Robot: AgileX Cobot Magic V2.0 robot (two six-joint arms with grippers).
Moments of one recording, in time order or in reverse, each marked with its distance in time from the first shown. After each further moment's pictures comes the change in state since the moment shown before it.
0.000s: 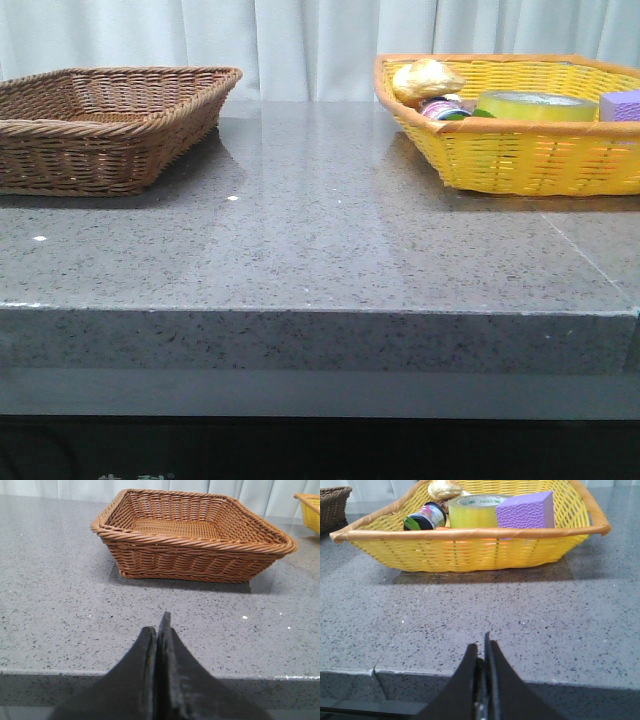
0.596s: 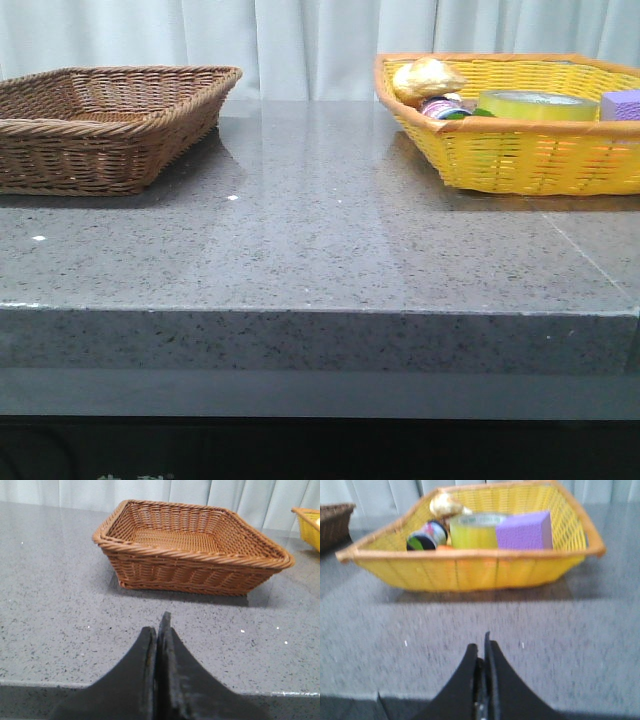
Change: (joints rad) left arm 0.000 0.000 -0.002 0.000 -0.039 -0.022; right arm 0.000 0.000 -0.049 0.000 -0.023 0.000
